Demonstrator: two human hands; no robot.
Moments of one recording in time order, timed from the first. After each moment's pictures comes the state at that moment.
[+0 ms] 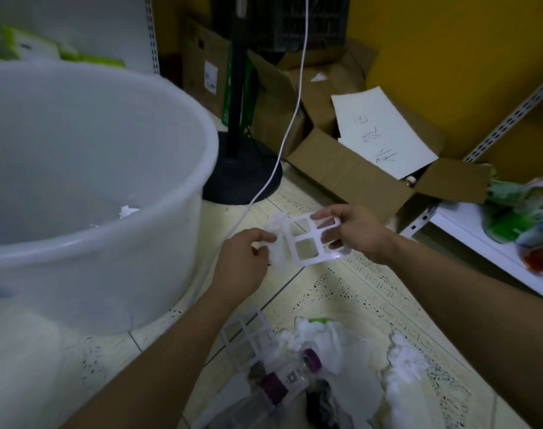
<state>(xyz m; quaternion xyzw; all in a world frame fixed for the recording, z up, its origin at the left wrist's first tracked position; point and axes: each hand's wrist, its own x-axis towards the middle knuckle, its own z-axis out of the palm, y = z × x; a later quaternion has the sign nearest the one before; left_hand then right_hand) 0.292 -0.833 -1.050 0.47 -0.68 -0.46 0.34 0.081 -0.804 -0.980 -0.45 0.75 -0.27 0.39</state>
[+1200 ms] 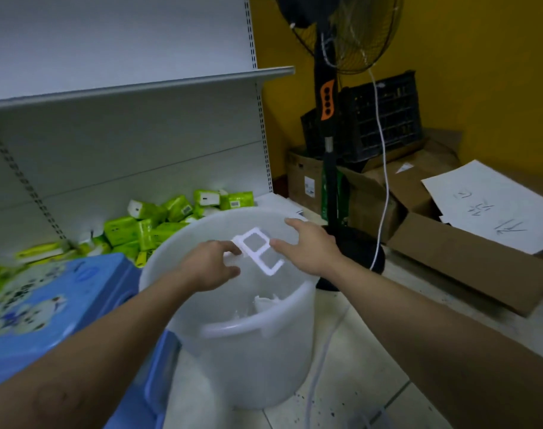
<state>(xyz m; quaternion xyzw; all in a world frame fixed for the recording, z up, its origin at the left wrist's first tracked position) 0.500 -0.919 -0.870 0.60 -0.79 -0.08 0.08 0.288 -0.905 -0.890 -0.67 0.65 -0.30 0.18</state>
